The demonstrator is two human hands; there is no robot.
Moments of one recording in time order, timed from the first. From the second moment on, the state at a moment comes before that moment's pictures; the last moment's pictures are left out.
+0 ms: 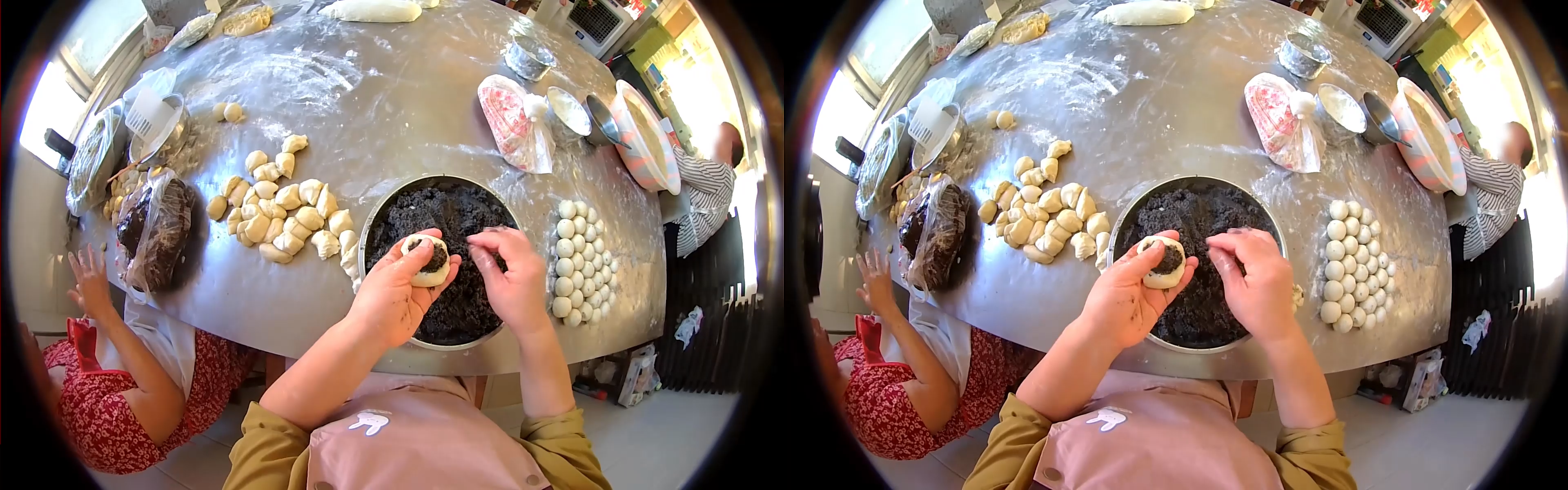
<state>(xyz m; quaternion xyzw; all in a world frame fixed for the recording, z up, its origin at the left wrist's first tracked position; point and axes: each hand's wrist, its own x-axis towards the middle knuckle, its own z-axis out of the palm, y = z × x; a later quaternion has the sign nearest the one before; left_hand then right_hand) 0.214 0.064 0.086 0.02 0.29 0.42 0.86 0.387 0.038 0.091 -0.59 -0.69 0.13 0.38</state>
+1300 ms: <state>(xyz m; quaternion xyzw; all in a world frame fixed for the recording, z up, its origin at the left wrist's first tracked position) 0.238 0.039 0.097 0.14 0.29 0.40 0.86 0.333 0.036 0.076 -0.56 -0.57 0.15 0.58</state>
